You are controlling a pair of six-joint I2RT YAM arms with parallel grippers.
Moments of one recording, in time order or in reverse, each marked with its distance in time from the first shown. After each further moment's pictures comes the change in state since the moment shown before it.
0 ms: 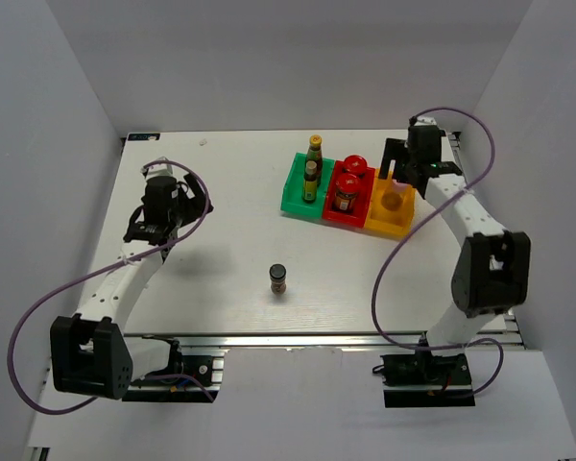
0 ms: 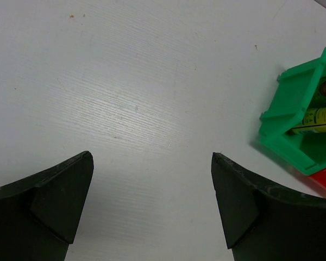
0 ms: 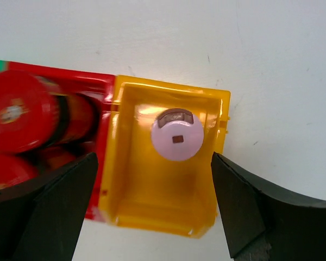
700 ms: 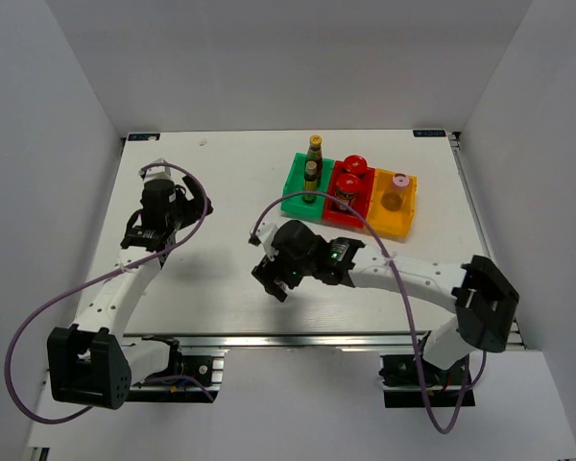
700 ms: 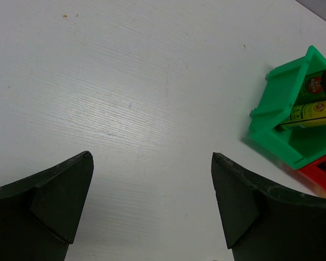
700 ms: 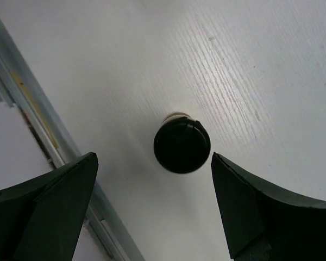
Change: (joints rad) left arm 0.000 -0.054 -0.021 0.000 0.023 -0.011; right arm 0.933 -0.222 -0.262 -0.018 -0.214 -0.167
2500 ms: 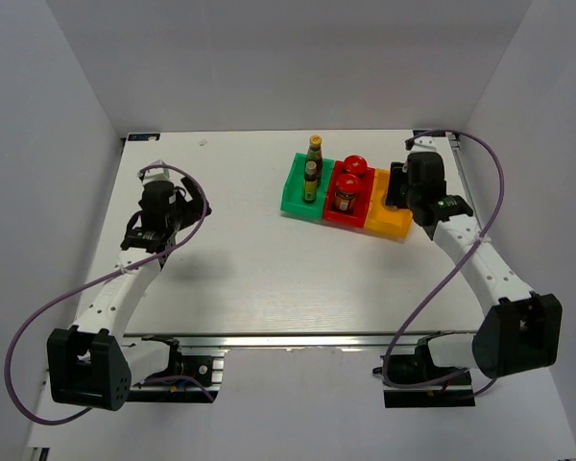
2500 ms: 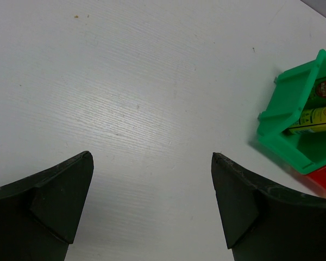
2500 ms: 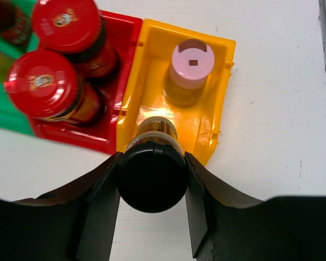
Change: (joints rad) left arm 0.000 -0.009 -0.013 0.000 -0.028 0.002; right arm -0.803 -0.191 -0.020 -0.013 0.268 0.130
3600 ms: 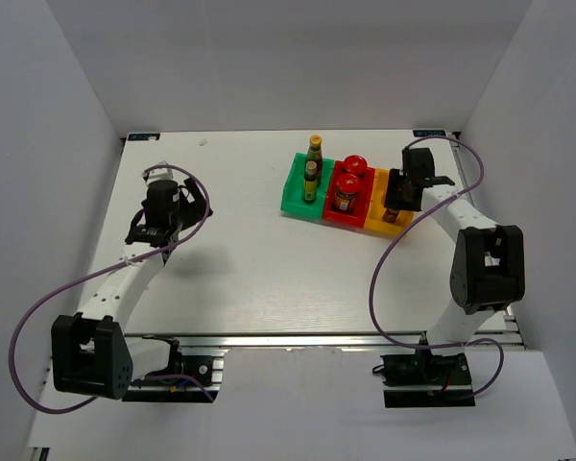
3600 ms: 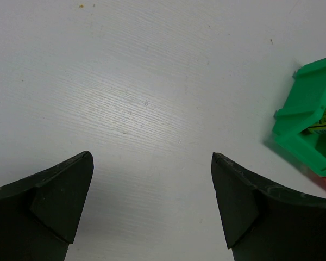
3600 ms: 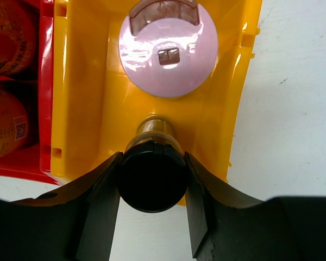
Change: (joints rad) left arm 0.000 0.060 0.000 0.011 -0.016 0.013; right arm -0.147 0.410 0.128 -0.026 -0.114 0.044
